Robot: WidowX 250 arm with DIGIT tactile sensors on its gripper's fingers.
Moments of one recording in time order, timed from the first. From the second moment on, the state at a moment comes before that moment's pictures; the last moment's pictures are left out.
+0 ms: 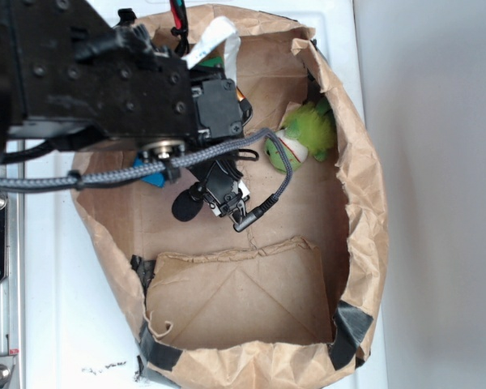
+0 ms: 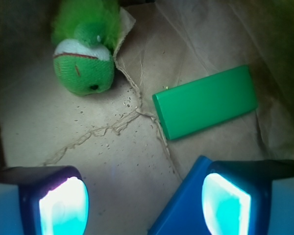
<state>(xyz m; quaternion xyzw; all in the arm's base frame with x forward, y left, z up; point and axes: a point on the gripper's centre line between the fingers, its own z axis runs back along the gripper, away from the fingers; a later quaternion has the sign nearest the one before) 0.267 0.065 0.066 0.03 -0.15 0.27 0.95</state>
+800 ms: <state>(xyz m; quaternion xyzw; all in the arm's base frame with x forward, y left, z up) 0.251 0.084 0.043 0.06 -0.14 0.19 0.97</state>
